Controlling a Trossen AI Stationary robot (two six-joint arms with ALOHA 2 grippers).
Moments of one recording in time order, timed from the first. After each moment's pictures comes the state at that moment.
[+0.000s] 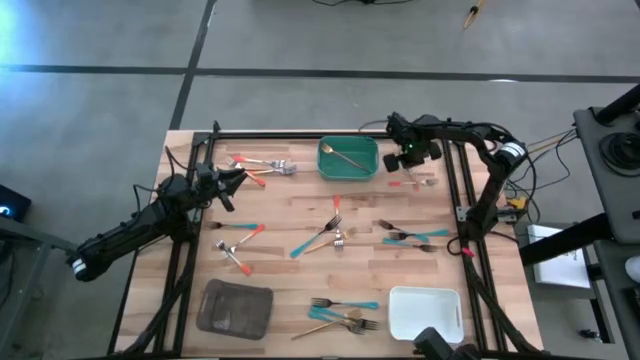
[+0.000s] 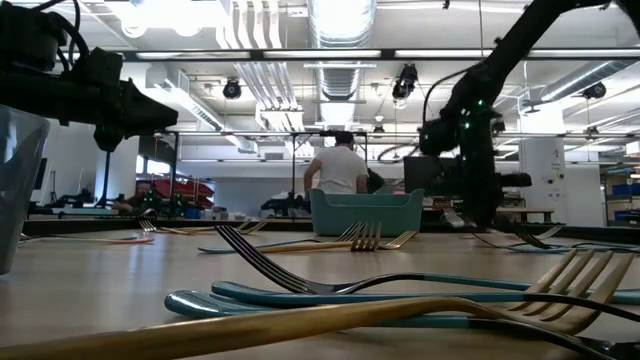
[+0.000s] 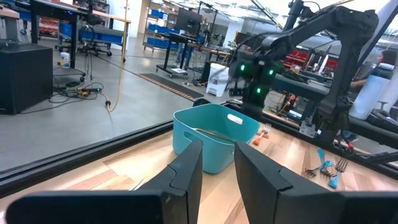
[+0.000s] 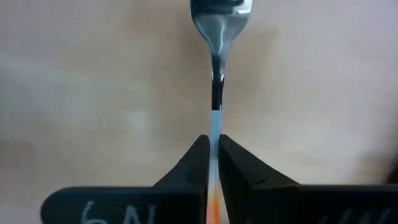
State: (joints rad) left arm 0.57 0.05 0.02 0.04 0.03 -0.25; right arm -0.88 1.75 1.07 -0.82 0.10 0.45
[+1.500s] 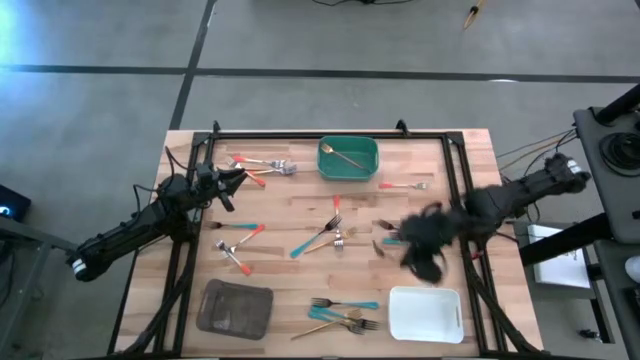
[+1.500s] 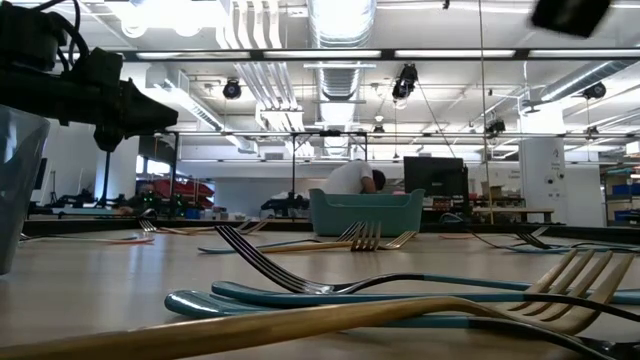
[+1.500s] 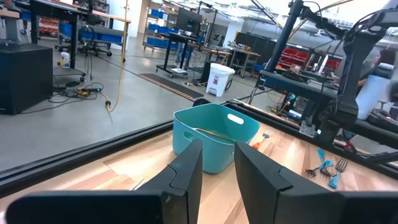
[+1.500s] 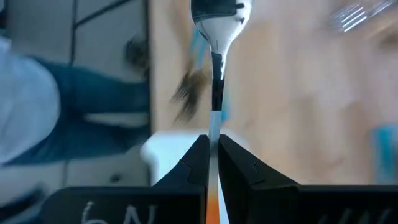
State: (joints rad) left arm 0.57 0.05 0.02 0.04 0.03 -0.25; right arm 0.45 1.13 1.07 -0.79 -0.18 0.70
